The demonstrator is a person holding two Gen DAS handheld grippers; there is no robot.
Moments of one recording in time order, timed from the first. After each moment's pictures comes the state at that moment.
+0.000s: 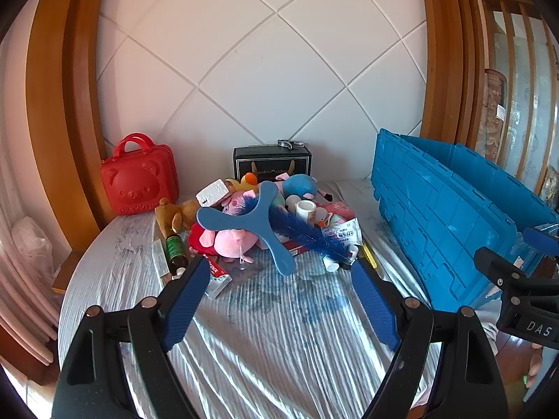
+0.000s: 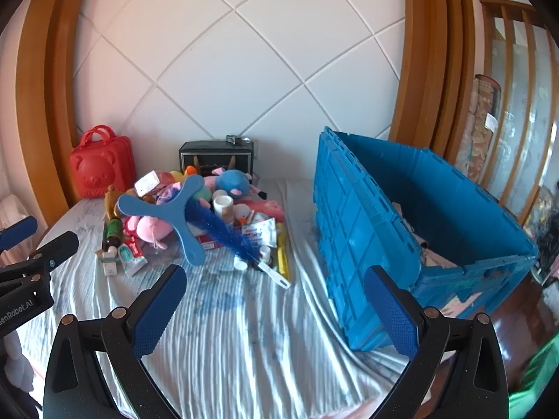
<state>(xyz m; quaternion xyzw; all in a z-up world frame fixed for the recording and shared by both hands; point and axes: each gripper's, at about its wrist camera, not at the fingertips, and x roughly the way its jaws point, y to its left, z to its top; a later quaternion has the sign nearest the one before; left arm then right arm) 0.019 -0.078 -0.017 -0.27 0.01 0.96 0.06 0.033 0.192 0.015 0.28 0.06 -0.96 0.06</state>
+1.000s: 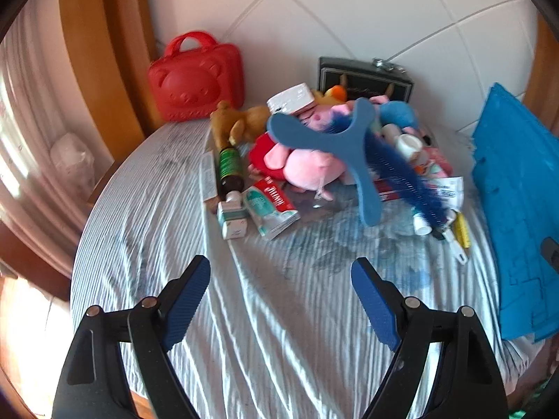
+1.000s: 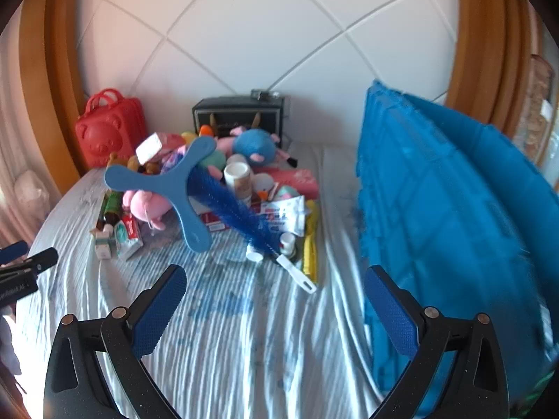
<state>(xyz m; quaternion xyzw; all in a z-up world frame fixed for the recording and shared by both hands) -0.094 -0.142 -0.116 -0.44 -0.05 0.89 -0.12 -0.112 0.183 -0.056 0.37 0.06 -0.92 0.13</state>
